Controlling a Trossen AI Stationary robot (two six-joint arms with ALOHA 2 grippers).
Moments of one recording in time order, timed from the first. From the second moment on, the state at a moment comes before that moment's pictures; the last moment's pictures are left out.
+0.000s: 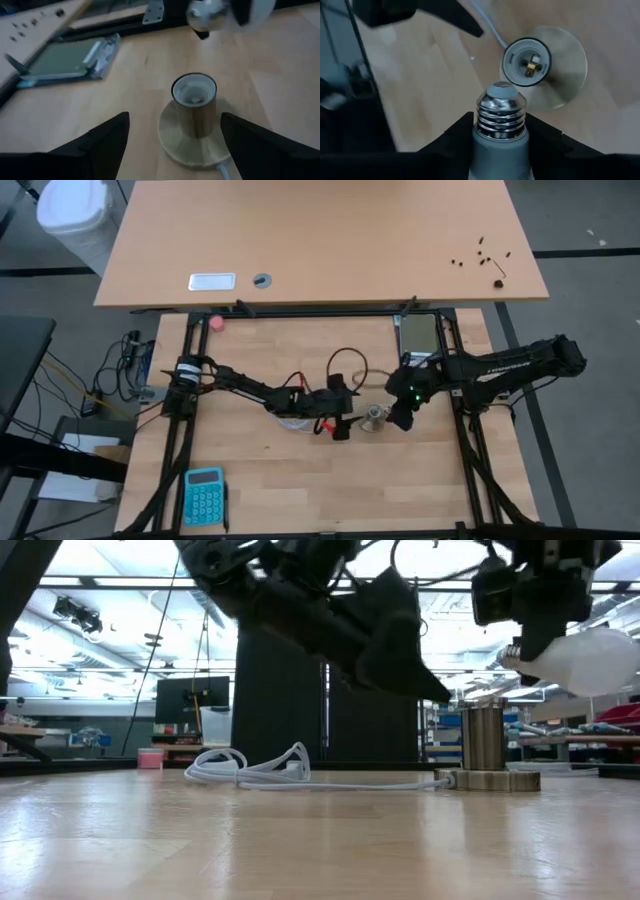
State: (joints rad) left arm -0.11 2.02 1.21 0.38 -0.28 0.11; right arm 0.06 1.09 0.74 -0.65 -0.24 0.72
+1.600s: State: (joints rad) left arm -0.22 2.02 1.04 0.89 -0.65 0.91; right arm -0.35 1.29 0.78 -0.38 -1.13 1.68
